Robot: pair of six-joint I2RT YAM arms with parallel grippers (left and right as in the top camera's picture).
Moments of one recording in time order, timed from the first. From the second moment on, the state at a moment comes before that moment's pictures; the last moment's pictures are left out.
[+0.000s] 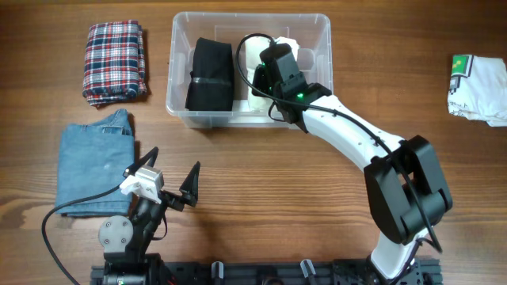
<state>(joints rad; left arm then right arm) 0.03 0.01 0.01 -0.04 0.42 -0.13 0.54 1.93 1.33 -0.16 0.13 0.58</state>
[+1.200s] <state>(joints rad) 0.03 0.01 0.01 -0.04 0.42 -0.13 0.55 1.93 1.35 0.12 -0.13 0.51</state>
